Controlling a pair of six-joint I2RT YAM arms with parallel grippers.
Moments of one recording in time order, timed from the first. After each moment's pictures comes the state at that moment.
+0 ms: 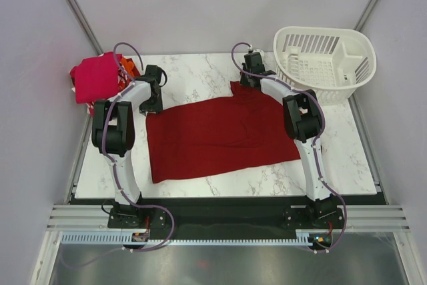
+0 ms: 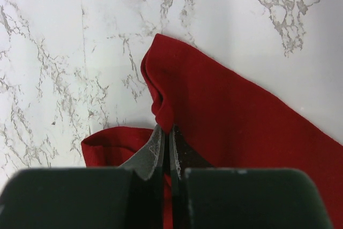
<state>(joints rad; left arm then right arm) -0.11 2.04 1.48 -0.66 -0.34 -0.22 0.34 2.45 1.96 -0.19 0.15 0.41</state>
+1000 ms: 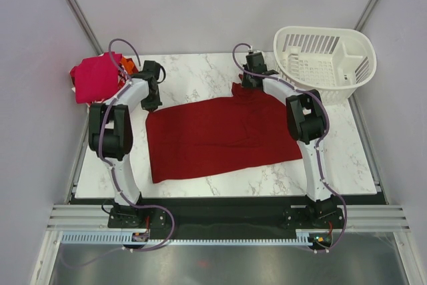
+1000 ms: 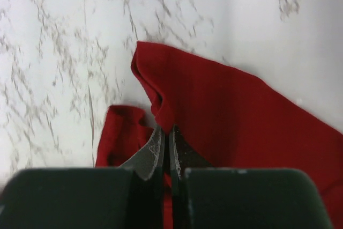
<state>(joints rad) -0.11 1.99 1.50 -0.70 -0.30 -0.27 0.34 2.41 1.92 -0.23 0.11 0.39</state>
